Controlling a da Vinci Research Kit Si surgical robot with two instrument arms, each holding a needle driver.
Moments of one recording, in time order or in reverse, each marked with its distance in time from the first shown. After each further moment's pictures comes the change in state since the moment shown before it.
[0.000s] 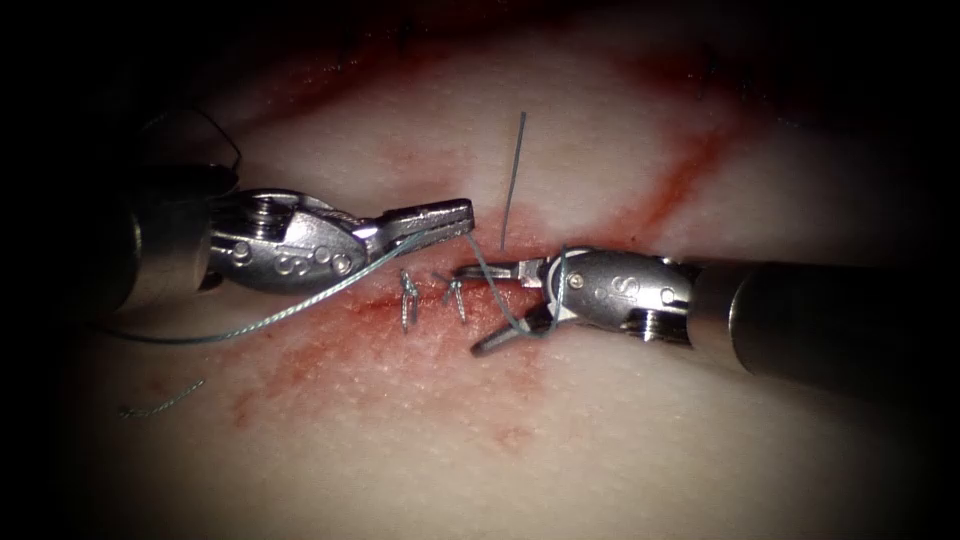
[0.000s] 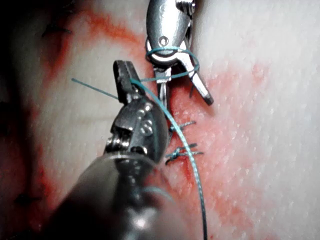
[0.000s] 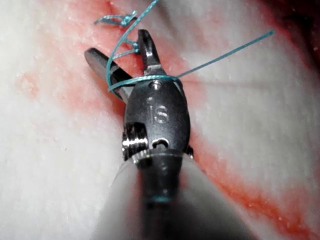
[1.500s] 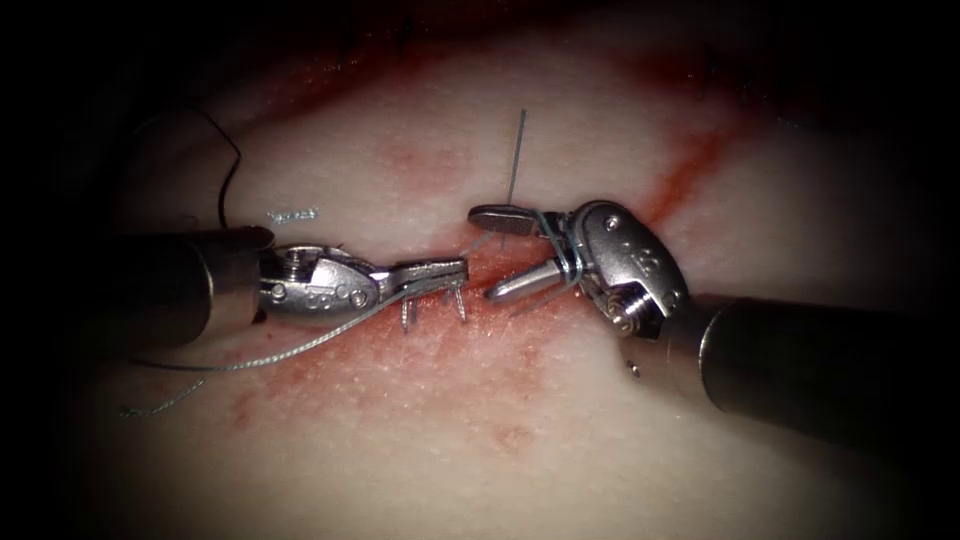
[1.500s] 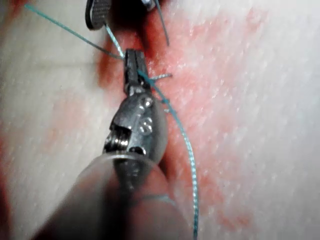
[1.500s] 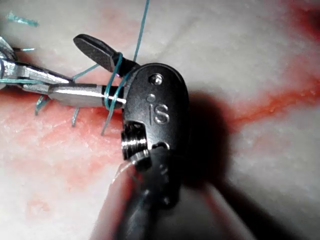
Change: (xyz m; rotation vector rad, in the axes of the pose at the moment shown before) right arm 0.001 0.004 -0.005 -0.239 0.549 0.289; left arm -0.009 0.008 0.003 -0.058 0.046 -0.047
